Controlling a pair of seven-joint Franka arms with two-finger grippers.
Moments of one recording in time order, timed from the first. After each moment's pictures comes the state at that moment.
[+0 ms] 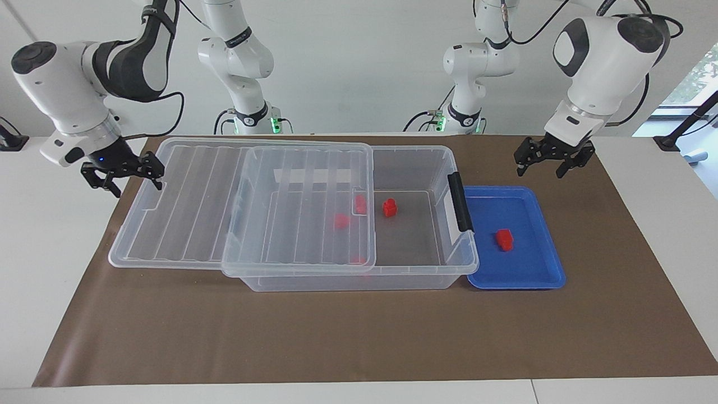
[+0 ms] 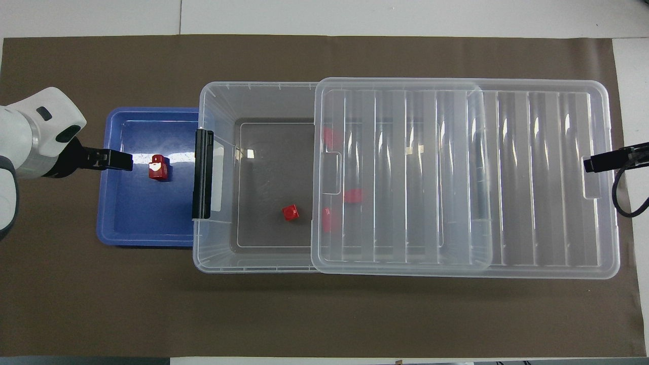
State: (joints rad) left arm -0.06 -0.05 -0.04 -1.98 -0.02 1.98 0.05; right arm -0.22 -0.04 0.05 -1.77 0.04 1.72 -0.30
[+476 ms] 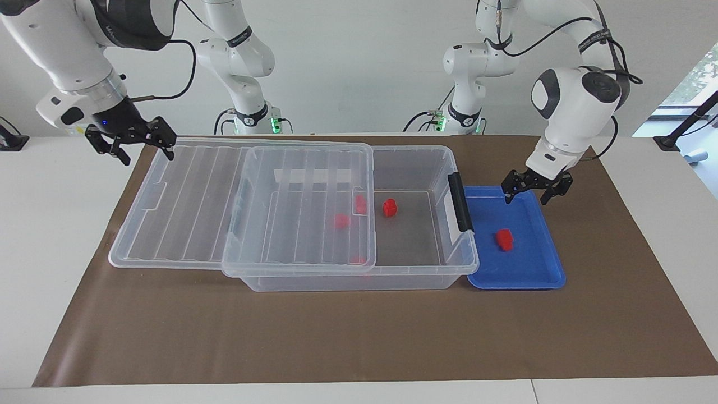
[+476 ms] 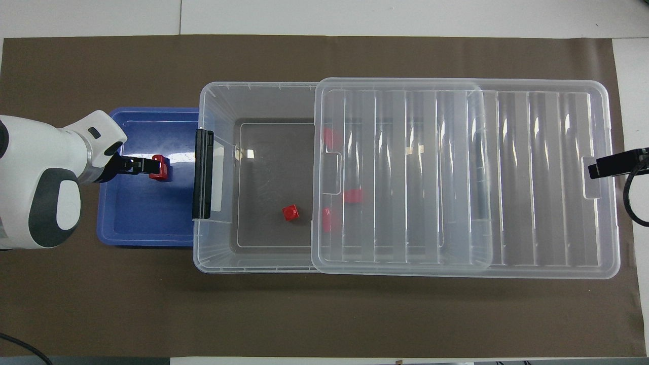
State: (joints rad) left arm -0.06 0.07 -0.04 -2.14 -0.02 2.30 0.05; right arm -0.19 -0.07 0.06 -1.70 0.04 1.59 -0.21
